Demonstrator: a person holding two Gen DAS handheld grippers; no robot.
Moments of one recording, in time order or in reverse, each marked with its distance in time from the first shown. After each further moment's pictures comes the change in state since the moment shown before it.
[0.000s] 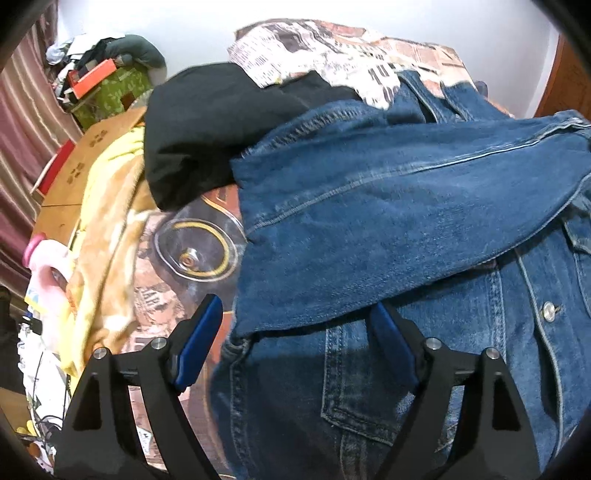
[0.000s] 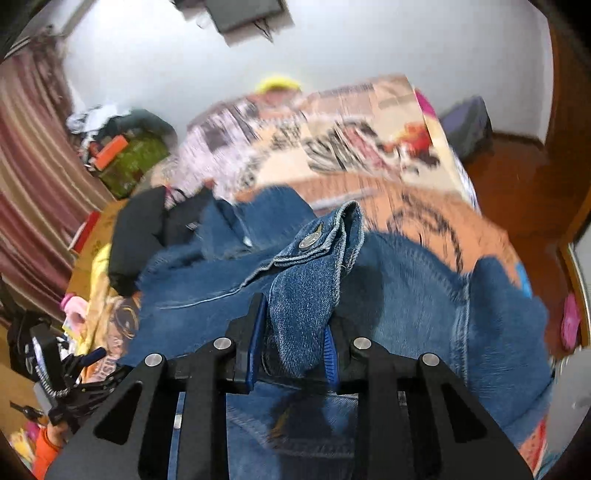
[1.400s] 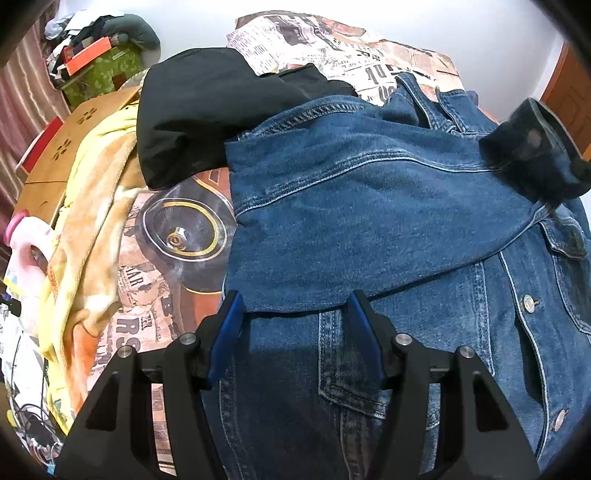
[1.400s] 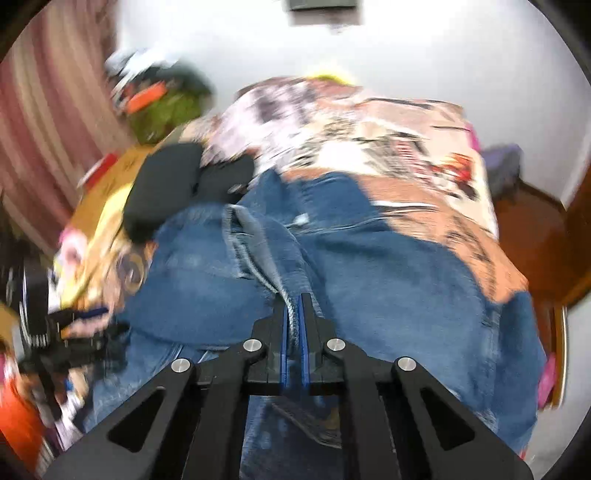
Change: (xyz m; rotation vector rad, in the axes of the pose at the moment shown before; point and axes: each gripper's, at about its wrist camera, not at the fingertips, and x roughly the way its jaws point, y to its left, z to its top) left arm 0.001 0.012 -0.011 -0.051 0.037 -0.108; right arm 0.021 0.046 -0.012 -0.198 0.046 -0.025
